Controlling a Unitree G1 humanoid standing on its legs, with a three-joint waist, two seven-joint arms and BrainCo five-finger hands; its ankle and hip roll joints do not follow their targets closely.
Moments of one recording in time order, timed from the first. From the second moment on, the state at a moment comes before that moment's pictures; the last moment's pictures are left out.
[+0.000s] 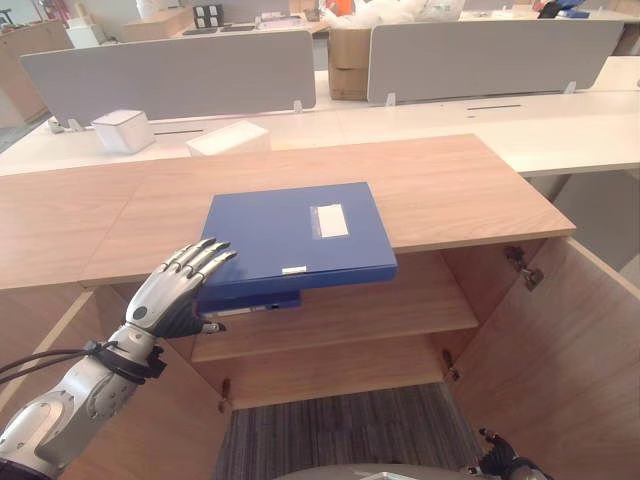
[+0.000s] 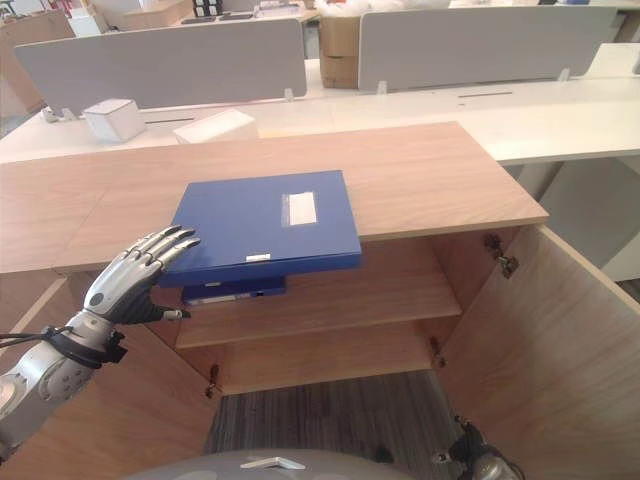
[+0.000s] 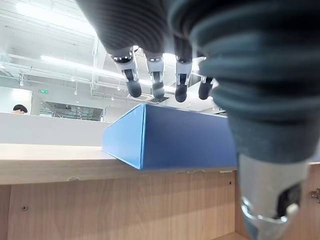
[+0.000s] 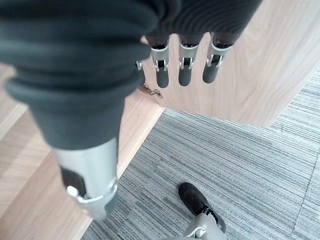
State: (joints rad) left arm 0.27 0.92 -0.05 -0.15 0.63 -0.33 0.14; right arm 0.06 -0.37 0.35 1.10 -0.17 -0.07 0.05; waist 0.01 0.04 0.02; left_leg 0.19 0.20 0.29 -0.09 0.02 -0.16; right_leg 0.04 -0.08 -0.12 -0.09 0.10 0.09
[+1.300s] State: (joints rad) left arm -0.24 0.76 -0.43 0.32 0.86 -0.17 0.41; right arm 0.06 -0.37 0.40 1.10 -0.17 -0.09 0.02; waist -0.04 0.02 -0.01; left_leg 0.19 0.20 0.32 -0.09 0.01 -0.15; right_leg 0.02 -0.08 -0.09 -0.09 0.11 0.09
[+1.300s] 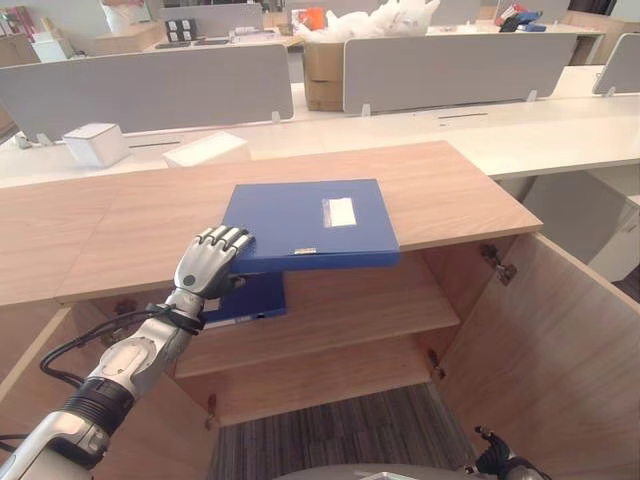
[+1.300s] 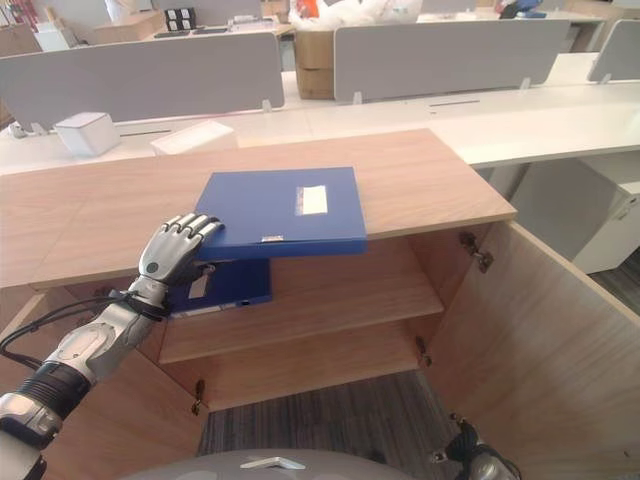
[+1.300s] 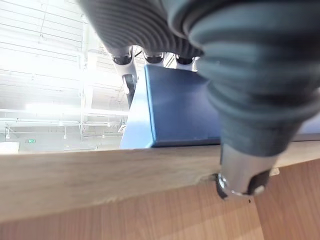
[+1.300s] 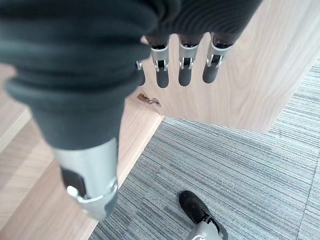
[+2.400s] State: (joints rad) left arm 0.09 0.75 -0.05 -0.19 0.54 -0.29 0.29; right arm 0.07 -0.37 0.38 1.09 -0.17 -0.08 0.02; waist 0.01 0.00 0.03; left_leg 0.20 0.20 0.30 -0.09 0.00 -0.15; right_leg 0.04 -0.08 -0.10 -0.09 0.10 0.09
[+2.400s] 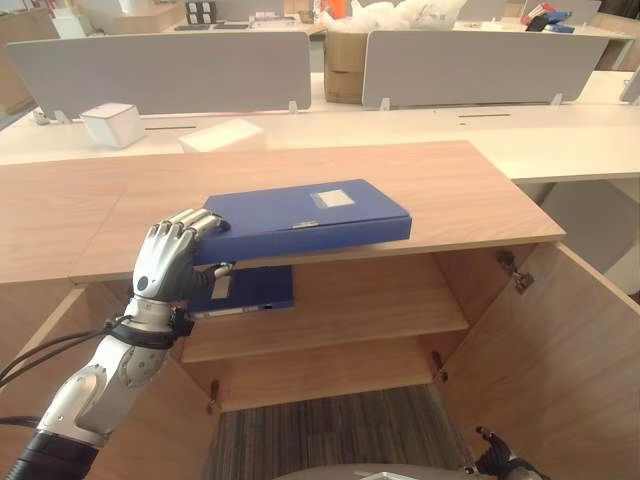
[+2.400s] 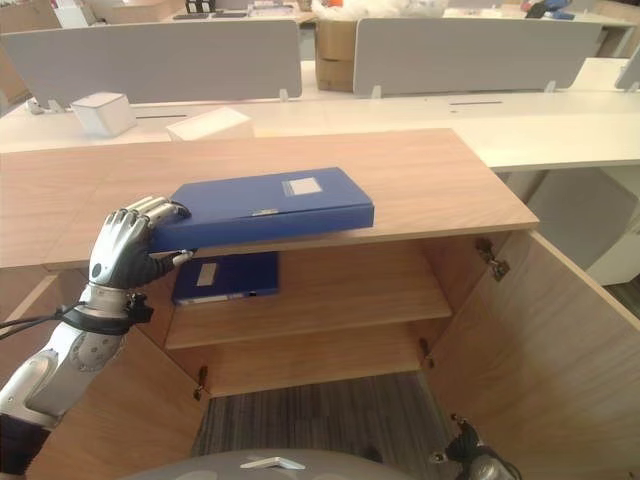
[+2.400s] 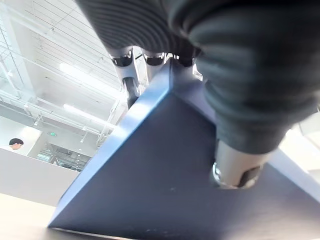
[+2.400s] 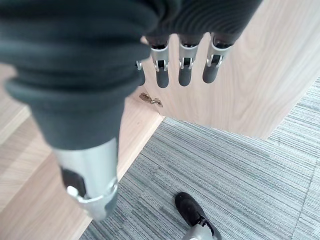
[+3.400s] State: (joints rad) left arm 0.07 0.53 0.09 -0.33 -0.20 -0.36 0.16; right arm 0.14 -0.51 0.26 0.11 0.10 -0.17 0.05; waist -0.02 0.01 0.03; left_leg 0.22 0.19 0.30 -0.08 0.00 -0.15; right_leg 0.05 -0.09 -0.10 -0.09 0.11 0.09
